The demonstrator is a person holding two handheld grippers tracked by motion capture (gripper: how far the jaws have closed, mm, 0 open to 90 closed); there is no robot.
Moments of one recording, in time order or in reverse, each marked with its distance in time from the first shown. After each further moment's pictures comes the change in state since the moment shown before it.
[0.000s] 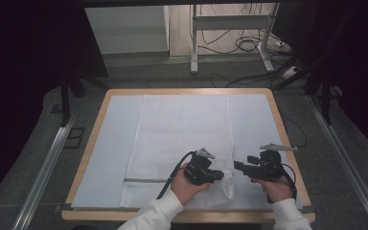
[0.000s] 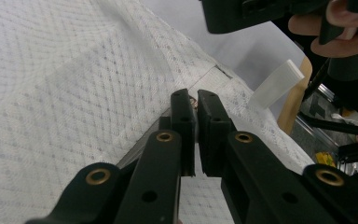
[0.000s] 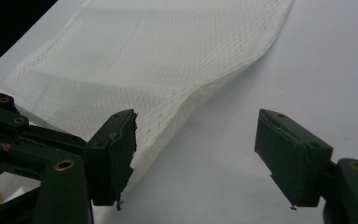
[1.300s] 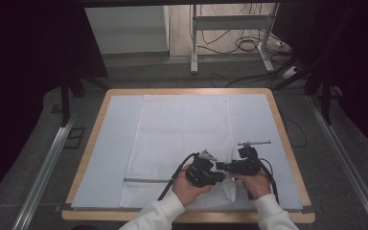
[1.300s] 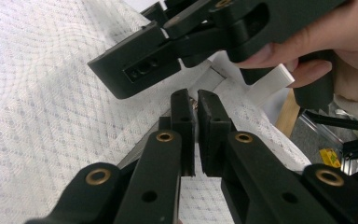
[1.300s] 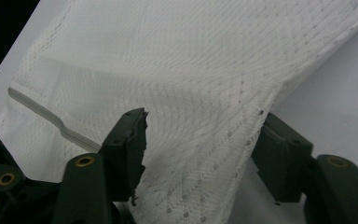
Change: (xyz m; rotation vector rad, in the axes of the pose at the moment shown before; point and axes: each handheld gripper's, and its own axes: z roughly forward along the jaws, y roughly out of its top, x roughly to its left) left arm -0.004 -0.002 0.005 0.007 0.005 0.014; right arm 0.018 0.007 0.057 0.165 0.093 0.113
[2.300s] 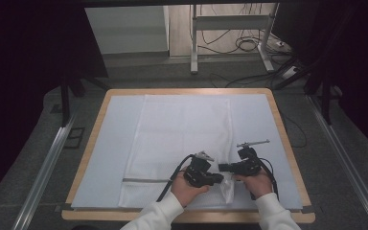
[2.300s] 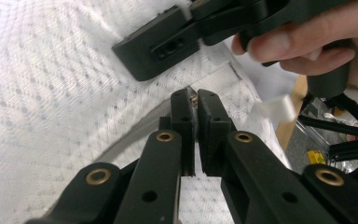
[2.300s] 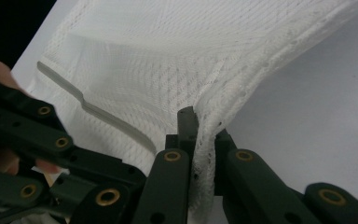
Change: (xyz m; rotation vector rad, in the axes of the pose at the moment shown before) left arm 0.012 -0.009 0.005 0.014 -0.026 -0.056; right arm -0.005 -0.001 -0.001 0.060 0.111 -0.058
